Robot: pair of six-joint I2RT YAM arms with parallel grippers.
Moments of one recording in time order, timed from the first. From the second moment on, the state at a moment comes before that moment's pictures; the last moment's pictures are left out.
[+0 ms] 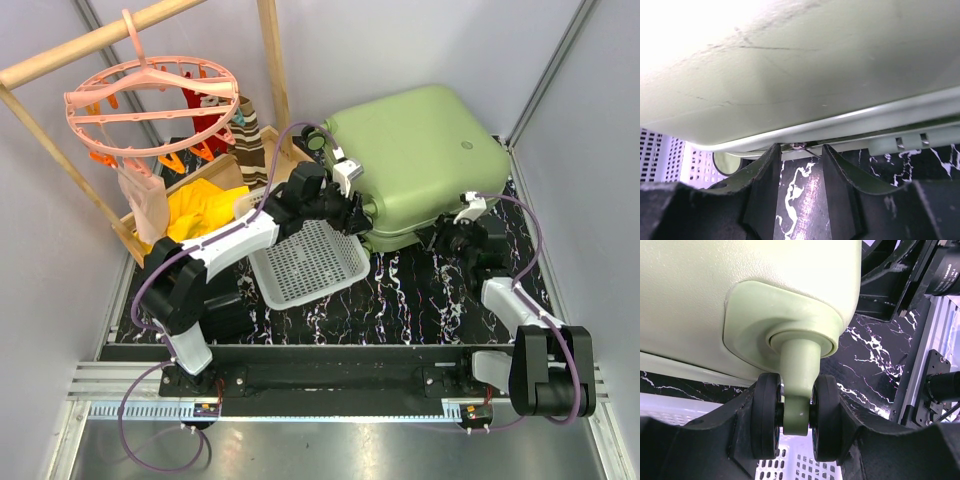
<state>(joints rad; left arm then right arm) -0.67 1.73 1.30 -0.01 0.52 -0.18 -0.02 1.18 0.47 0.36 -0.48 0.31</state>
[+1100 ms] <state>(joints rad) -0.65 1.71 1.27 0.02 0.52 -0.19 0.06 1.21 0.56 0.19 -0.26 0.30</state>
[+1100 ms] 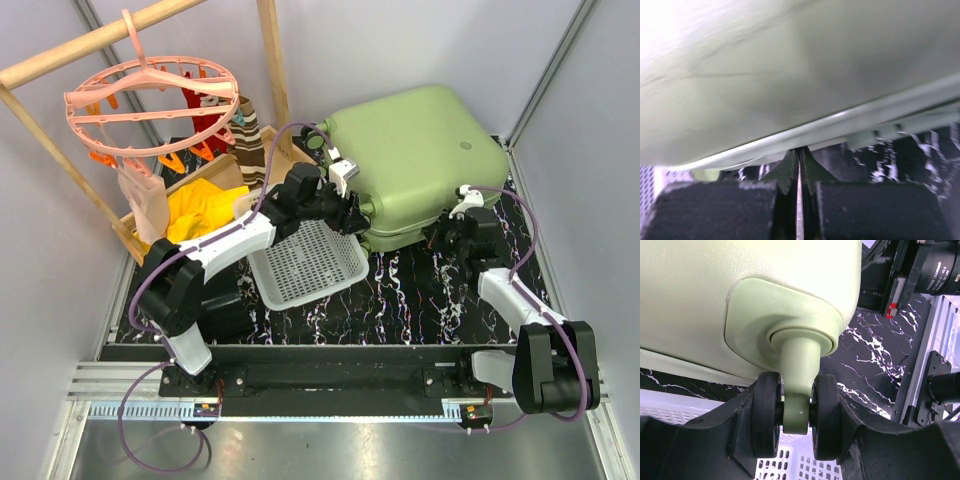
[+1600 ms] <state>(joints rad) -0.65 1.68 1.23 0.04 0.53 -0.19 0.04 1.20 0.62 0.11 0.11 0.33</state>
